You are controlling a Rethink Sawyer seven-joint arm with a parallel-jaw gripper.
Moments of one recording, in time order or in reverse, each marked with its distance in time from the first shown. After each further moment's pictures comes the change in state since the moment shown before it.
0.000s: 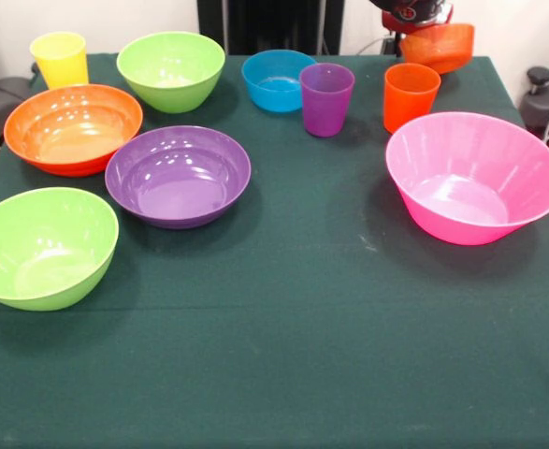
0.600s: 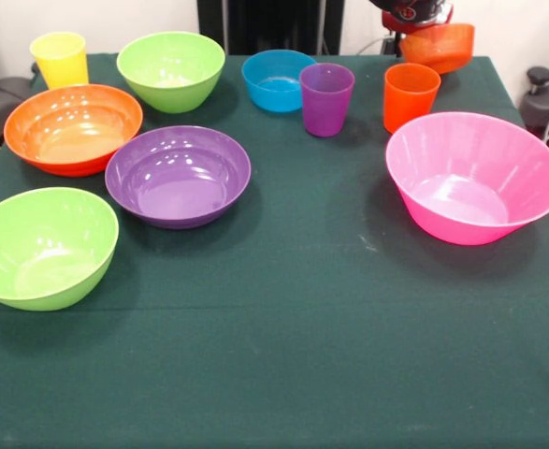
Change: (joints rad) arm 0.000 0.000 -0.001 0.000 0.002 0.000 0.000
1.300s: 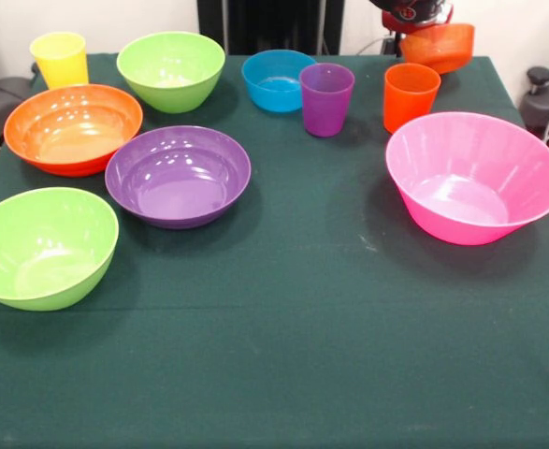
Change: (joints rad) arm 0.000 0.000 0.000 0.000 0.000 0.000 0.000
